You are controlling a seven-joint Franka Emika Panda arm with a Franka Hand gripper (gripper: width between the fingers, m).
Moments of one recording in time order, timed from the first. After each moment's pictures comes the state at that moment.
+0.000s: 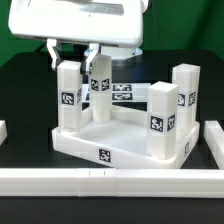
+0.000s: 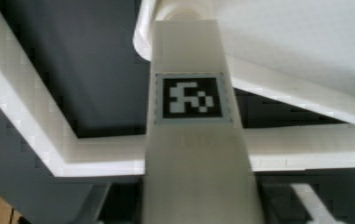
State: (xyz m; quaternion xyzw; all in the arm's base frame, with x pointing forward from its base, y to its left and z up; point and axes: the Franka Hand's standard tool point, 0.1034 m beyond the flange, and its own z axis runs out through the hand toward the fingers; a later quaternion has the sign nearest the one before) arm 0.558 -0.088 0.127 0.97 -0.09 0.22 0.06
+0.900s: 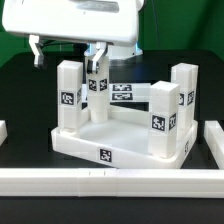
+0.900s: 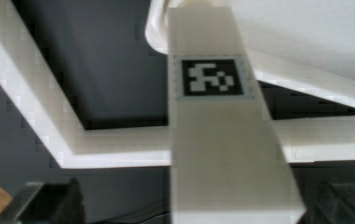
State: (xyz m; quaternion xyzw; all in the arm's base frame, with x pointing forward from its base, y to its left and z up) arm 0.563 -0.098 0.138 0.97 -0.09 0.21 0.05
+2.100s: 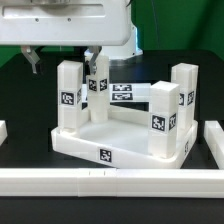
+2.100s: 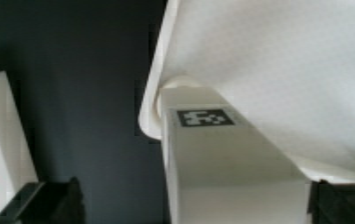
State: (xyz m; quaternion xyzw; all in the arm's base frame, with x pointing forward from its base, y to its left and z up) arm 0.567 -0.098 0.127 0.99 -0.11 -0.05 -0.02
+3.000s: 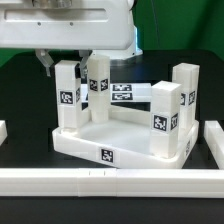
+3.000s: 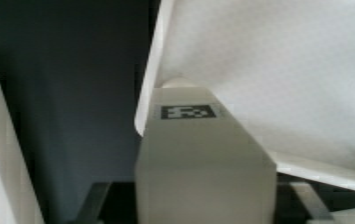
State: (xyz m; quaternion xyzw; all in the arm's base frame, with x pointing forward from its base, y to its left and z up) arm 0.569 -0.096 0.124 0.99 -0.11 -0.04 -0.01
